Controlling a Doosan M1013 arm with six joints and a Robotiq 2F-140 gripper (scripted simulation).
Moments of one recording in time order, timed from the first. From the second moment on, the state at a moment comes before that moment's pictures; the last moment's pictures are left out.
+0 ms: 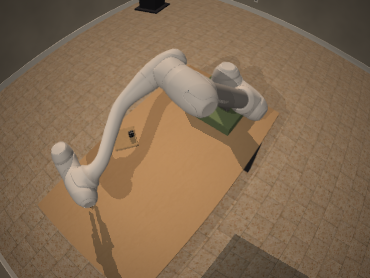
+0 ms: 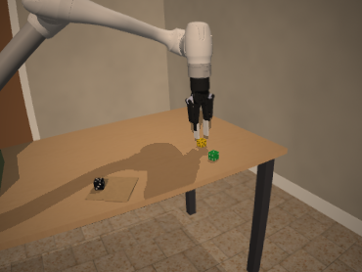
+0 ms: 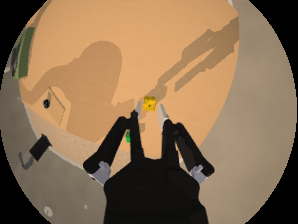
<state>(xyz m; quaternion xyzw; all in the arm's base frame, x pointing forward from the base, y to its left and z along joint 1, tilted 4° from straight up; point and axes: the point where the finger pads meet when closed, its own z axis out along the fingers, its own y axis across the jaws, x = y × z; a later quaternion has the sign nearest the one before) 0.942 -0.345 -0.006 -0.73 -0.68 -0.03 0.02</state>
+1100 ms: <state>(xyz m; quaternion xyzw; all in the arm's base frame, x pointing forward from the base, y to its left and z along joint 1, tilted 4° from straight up) 0.943 -0.344 -0.029 -0.73 -0.68 -0.03 0.02</state>
